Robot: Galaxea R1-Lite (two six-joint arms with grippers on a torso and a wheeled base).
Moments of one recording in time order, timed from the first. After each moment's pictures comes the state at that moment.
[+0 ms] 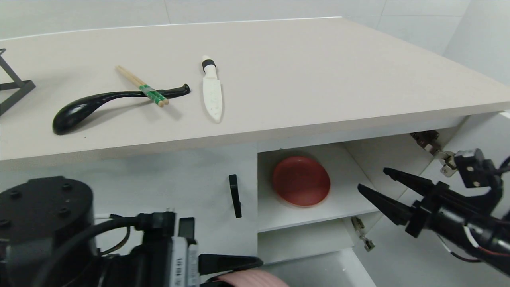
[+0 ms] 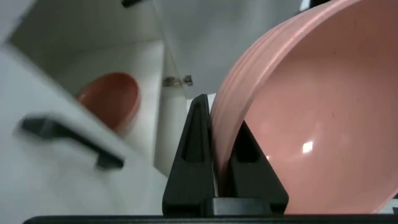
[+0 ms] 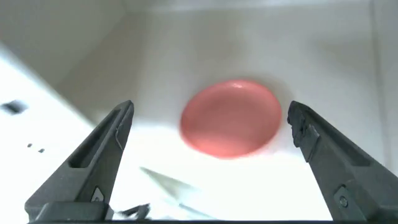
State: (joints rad) left arm -0.95 1.37 -0.49 -0.59 -0.33 0.51; right arm 0.34 1.57 -0.08 -1.42 0.29 0.13
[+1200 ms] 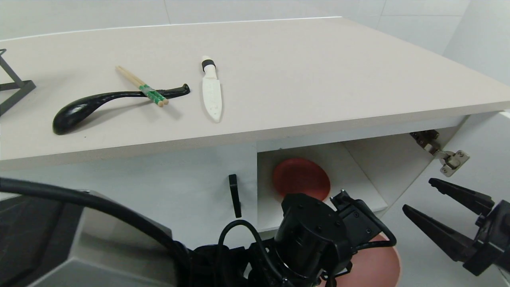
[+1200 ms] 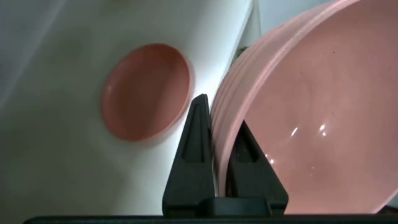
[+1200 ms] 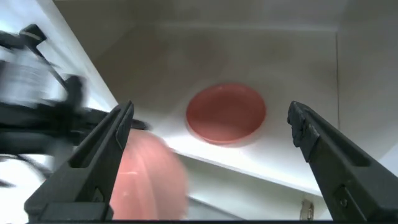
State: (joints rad) left arm -1.15 2.08 -1.01 -0.71 0.36 0.40; right arm 0.31 1.22 0.00 -1.21 0.29 0.06
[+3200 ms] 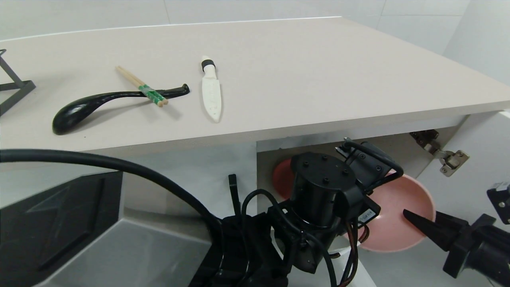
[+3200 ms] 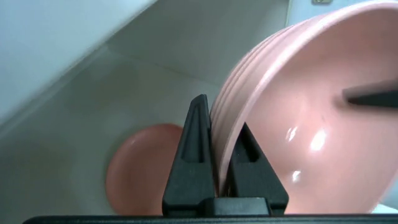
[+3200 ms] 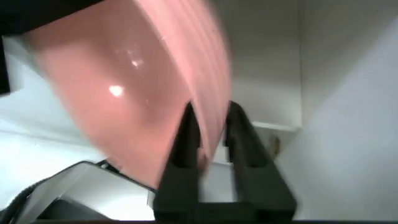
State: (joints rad) left arm -1.11 2.16 -1.25 -0.84 0.29 0.31; right arm 0.31 1.30 0.00 -1.07 0.19 0.02
